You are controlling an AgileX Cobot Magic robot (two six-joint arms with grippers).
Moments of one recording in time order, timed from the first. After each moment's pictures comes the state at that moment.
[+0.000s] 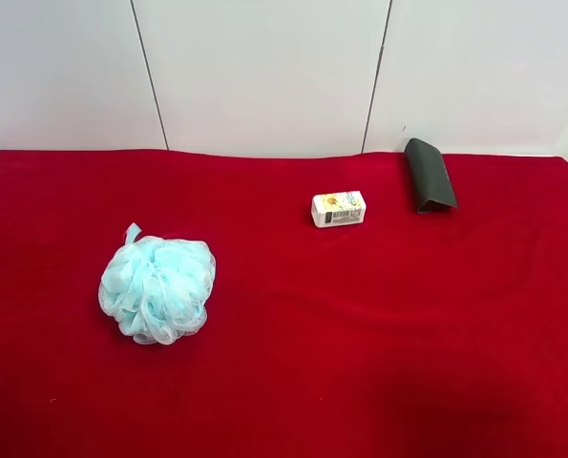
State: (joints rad) left arm 0.02 -0.01 -0.51 -0.14 1.07 0.17; right arm -0.06 0.00 -0.48 -0.08 1.06 0.09
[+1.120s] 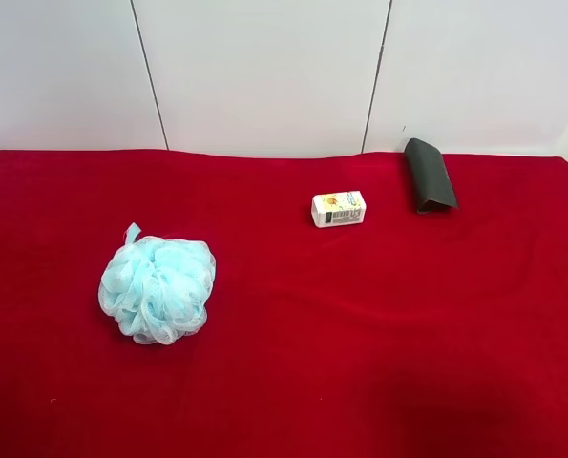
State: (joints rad) left arm 0.02 -0.01 -0.51 -0.14 1.07 0.17; right arm -0.06 0.00 -0.48 -0.08 1.06 0.09
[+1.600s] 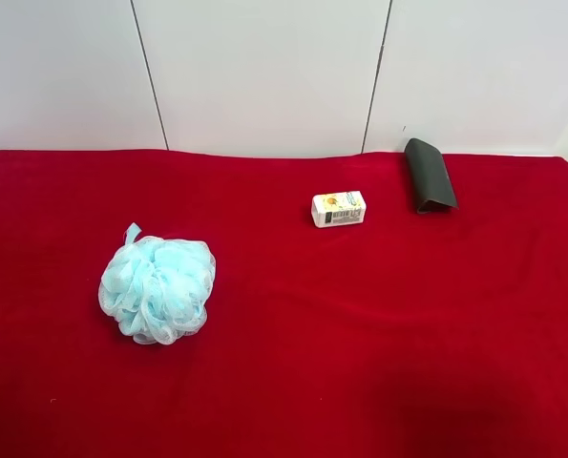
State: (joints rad) left arm 0.02 -0.01 -0.51 -0.14 1.07 0.17; right arm -0.05 0.00 -0.48 -0.08 1.06 0.09
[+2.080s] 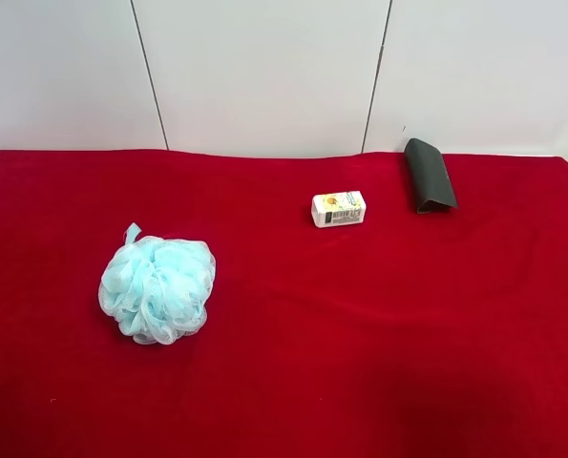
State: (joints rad) left arm 0.02 -0.01 -0.51 -0.14 1.07 0.17; right arm -0.02 0.07 -0.57 -0.14 1.03 0.13
